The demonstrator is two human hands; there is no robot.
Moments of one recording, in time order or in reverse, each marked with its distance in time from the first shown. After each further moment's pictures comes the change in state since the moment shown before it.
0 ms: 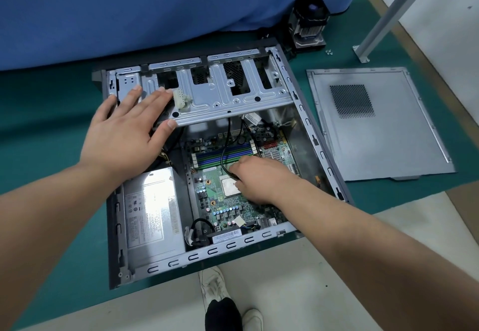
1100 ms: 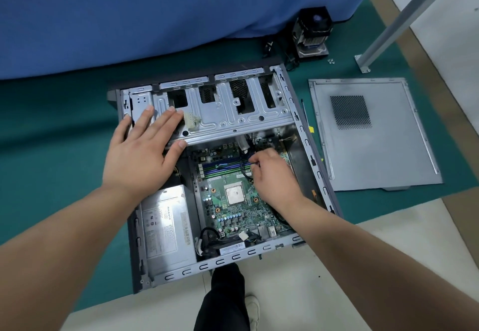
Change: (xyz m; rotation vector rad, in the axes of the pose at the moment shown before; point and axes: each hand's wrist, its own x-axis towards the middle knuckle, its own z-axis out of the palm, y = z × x) left_hand -0.002 0.003 -0.002 0.009 -0.011 -0.015; right_hand -0.004 0.017 -0.001 0.560 0.404 0.250
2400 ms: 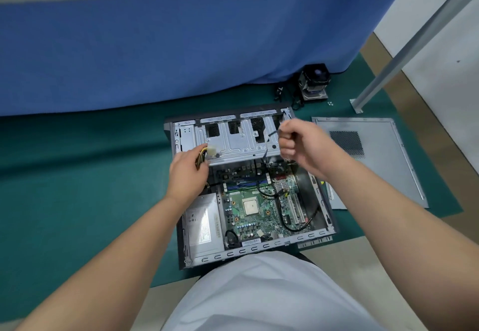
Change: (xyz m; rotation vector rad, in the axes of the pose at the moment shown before) left_hand -0.015 0.021 -0.038 -0.779 0.006 -0.337; right_hand -0.011 -0.094 -0.159 1.113 -0.247 0.072
